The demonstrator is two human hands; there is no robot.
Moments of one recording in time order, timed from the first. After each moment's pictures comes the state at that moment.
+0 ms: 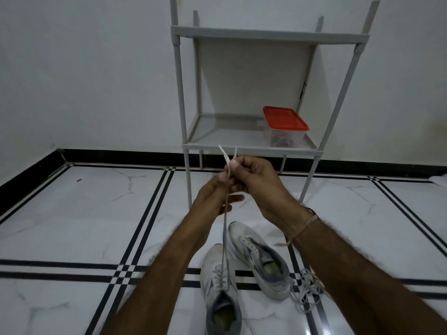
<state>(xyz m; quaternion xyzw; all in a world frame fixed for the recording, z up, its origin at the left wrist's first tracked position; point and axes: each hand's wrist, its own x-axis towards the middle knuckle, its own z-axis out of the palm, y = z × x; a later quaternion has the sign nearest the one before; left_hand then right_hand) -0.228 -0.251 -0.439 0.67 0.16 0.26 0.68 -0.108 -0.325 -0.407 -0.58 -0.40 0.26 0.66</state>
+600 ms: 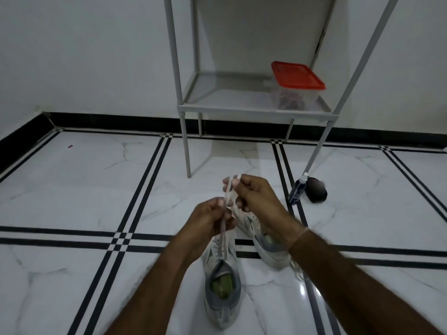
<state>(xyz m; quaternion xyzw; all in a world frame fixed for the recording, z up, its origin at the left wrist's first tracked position) -0.240 -0.253 -0.555 0.54 0.25 0.15 0.79 -0.108 -0.340 -0.525 -0.65 -0.33 0.33 0.60</state>
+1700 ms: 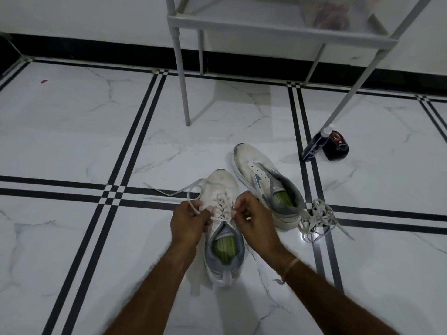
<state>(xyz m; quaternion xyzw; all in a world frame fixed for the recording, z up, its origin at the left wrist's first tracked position) -0.272 -0.268 -0.694 0.48 0.56 0.21 0.64 -0.148 -0.384 -0.689 -0.76 -0.36 0.24 0.48</state>
